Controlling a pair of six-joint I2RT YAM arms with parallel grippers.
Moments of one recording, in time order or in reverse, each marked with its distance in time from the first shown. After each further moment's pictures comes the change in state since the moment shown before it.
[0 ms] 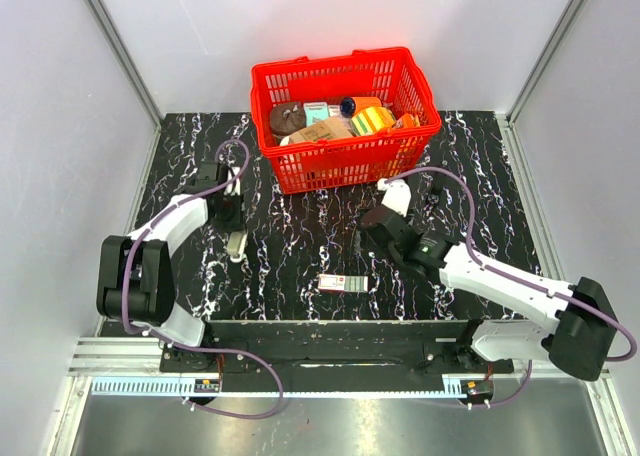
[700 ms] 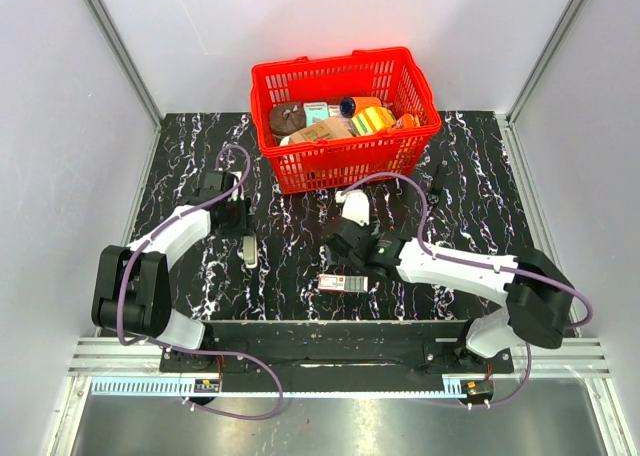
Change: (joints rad) left arm -0.072 -0.085 -0.126 0.089 -0.006 -0.127; right arm 0.145 0.249 0.100 0.016 0.024 0.025
